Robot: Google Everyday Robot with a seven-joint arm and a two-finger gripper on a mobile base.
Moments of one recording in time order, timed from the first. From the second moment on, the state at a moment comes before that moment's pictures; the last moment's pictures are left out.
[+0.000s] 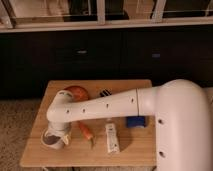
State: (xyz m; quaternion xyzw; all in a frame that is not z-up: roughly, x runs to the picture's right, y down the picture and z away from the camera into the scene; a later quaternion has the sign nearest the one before) arm -0.237 0.245 0.710 -0.21 -0.35 -0.52 0.75
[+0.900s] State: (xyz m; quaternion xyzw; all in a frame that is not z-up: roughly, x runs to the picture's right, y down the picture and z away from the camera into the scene) arm -0.237 0.231 0.711 -0.22 -0.35 -0.52 0.75
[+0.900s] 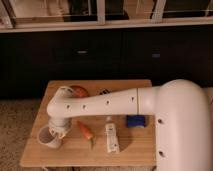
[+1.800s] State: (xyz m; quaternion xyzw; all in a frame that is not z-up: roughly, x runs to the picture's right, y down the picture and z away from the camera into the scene) arm -0.231 0.187 0.698 -0.22 -0.36 -0.53 0.74
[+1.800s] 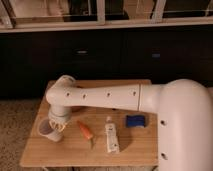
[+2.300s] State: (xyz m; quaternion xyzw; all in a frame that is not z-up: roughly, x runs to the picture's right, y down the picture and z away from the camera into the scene) arm -0.227 0.165 0.696 -0.21 -0.36 -0.53 0.74
